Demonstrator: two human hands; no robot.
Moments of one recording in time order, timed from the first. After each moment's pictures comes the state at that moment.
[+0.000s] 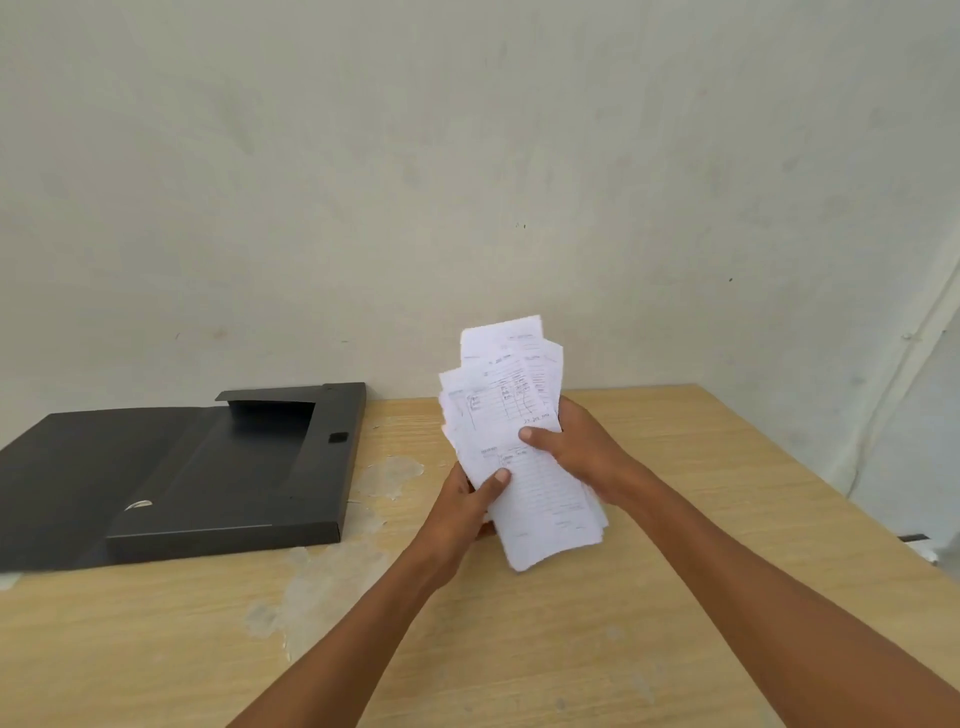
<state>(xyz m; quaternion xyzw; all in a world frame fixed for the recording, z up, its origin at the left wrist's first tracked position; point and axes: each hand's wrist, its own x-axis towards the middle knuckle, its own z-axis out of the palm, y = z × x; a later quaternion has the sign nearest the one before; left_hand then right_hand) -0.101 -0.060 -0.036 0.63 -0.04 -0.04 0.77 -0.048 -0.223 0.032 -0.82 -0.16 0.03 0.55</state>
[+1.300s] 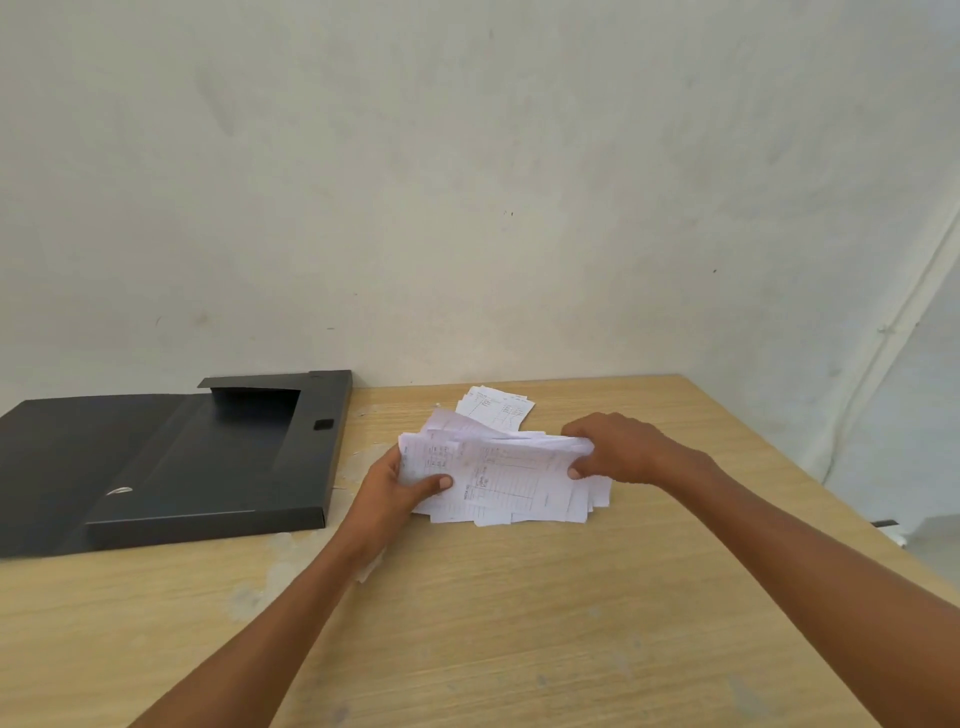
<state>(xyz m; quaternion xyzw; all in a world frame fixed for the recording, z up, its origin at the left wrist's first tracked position) -0.102 -0.001 -0.053 0.72 0.00 0.04 0.69 -0.054 -0.278 0.047 -0.98 -0.16 0.08 0.07</state>
